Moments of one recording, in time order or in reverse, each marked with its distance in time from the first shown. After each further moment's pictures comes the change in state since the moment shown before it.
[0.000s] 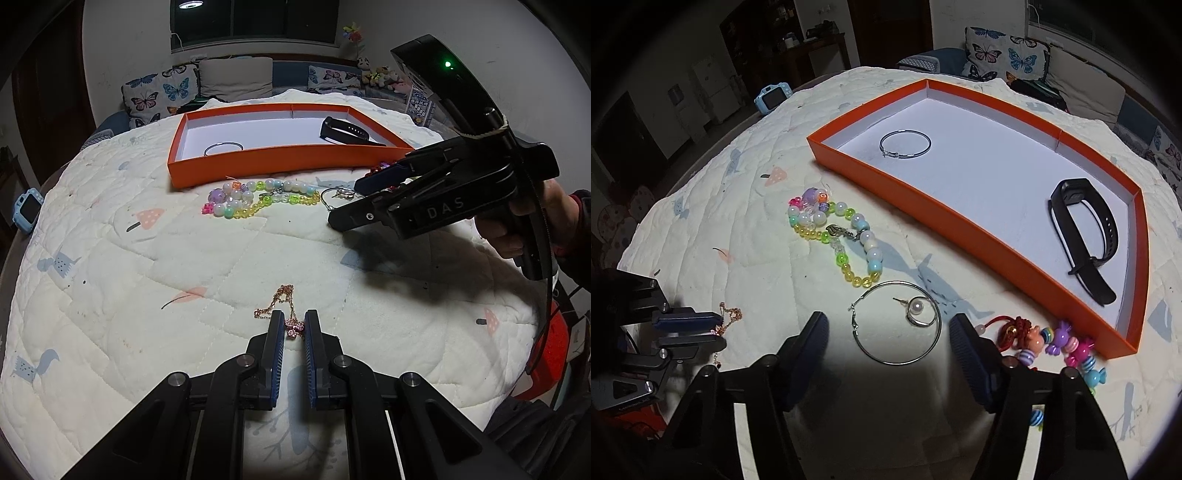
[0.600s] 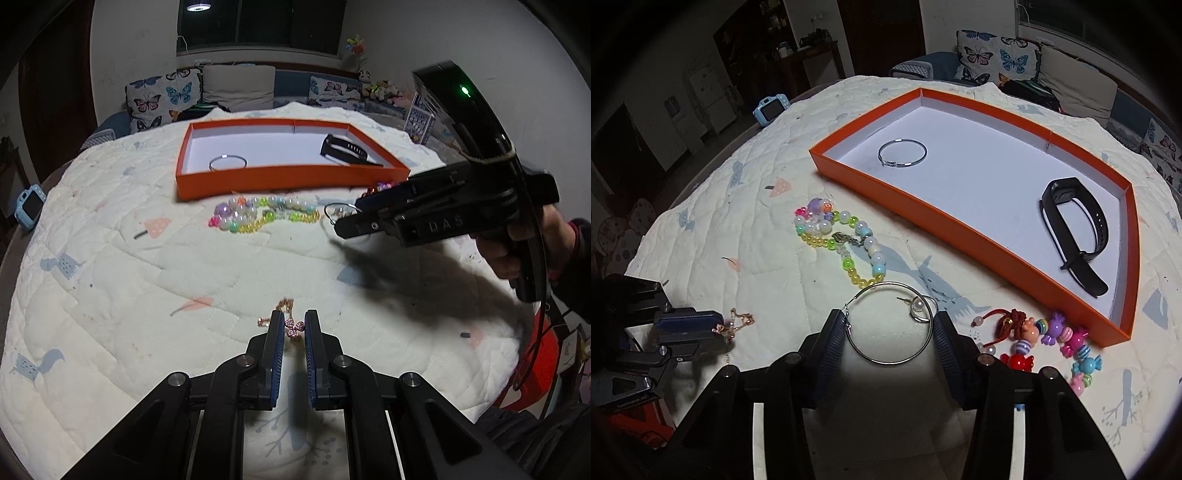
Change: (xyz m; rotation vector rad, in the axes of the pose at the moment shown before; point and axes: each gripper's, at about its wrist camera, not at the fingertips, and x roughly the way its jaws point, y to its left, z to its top) left arm -0.017 0.006 0.007 -0.036 -0.047 -0.032; right arm -0.016 0.001 -0.002 0.047 -0.040 0.011
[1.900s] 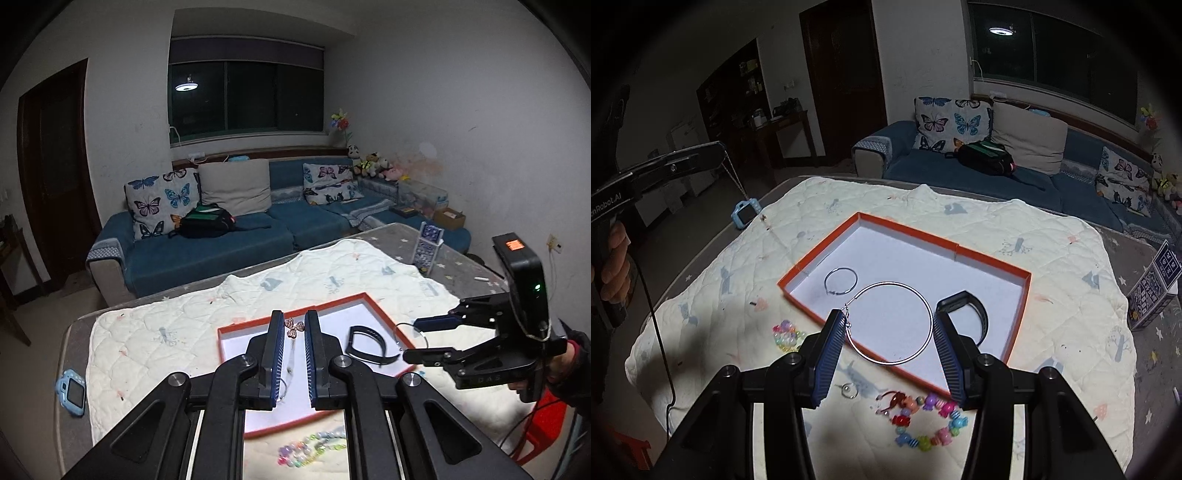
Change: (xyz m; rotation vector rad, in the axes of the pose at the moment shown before) left arm -0.083 0.025 0.243 0.115 -0.307 0.032; right arm -0.083 -0.051 0.055 0.078 -0.254 -0.108
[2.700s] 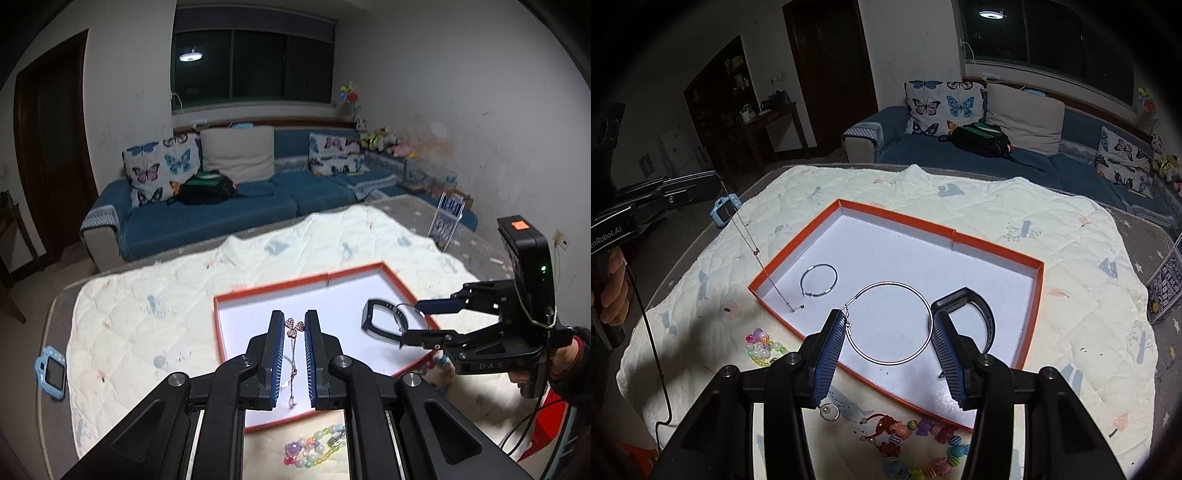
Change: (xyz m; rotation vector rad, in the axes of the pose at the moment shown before) left arm 0.073 0.024 -0.039 -0.039 0.127 -0.004; right arm 0.040 -0.010 -0.005 0.035 0.059 -0.007
